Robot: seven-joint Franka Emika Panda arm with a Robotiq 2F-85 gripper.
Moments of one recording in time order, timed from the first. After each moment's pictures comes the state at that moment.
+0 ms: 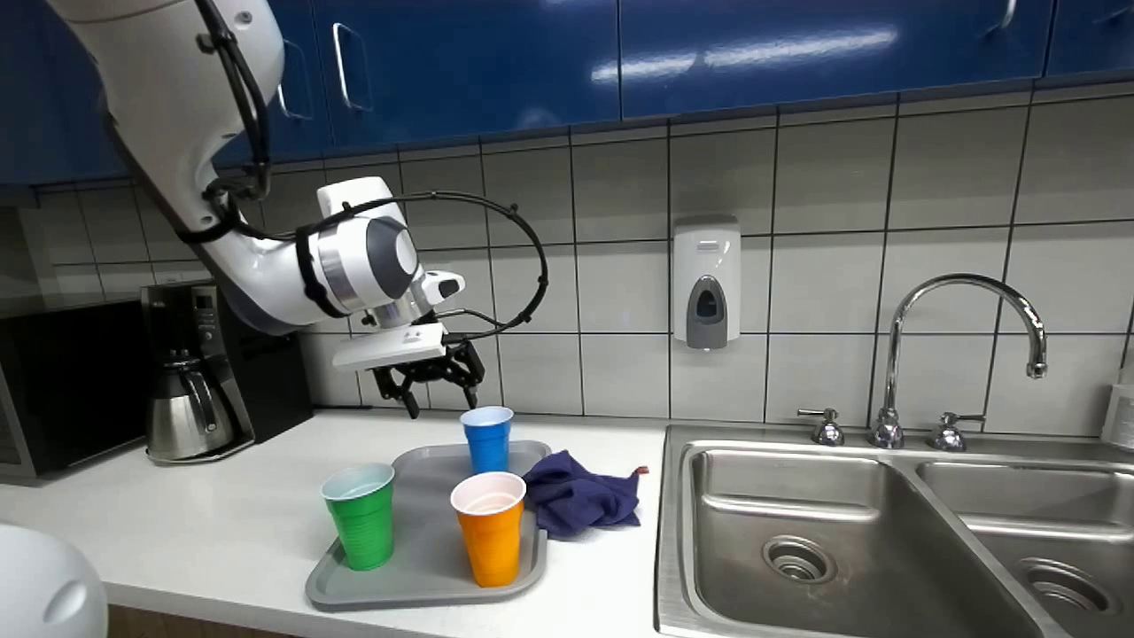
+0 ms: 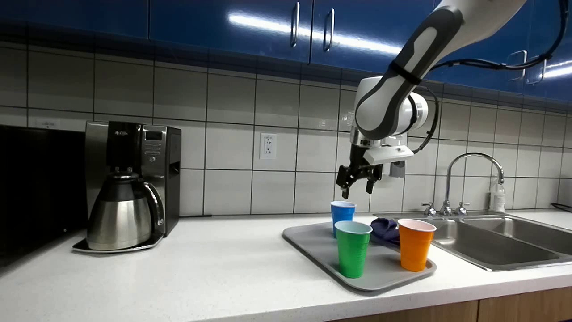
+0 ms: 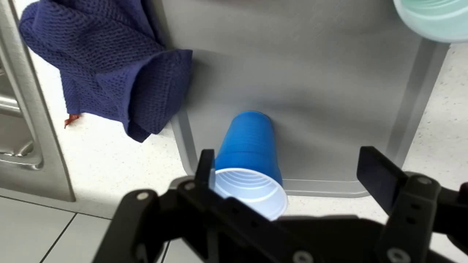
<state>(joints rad) 0.15 0.02 -0.05 -2.38 -0.29 2.69 0.10</state>
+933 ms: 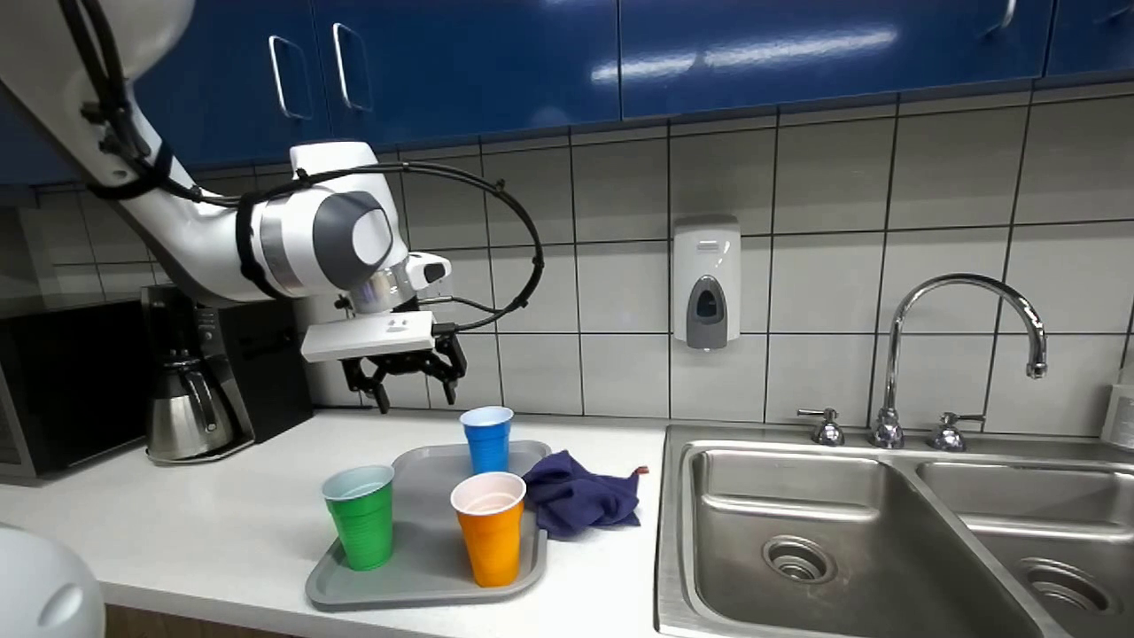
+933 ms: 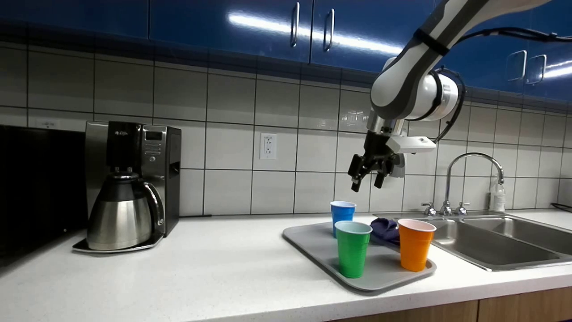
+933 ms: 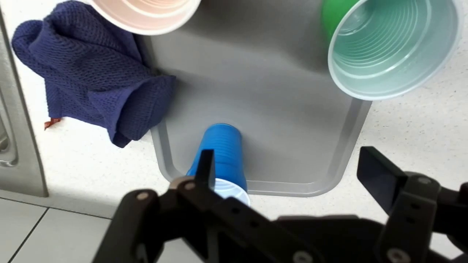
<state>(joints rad) 0.13 -0.21 -0.04 -2.56 -0.07 2.69 -0.17</state>
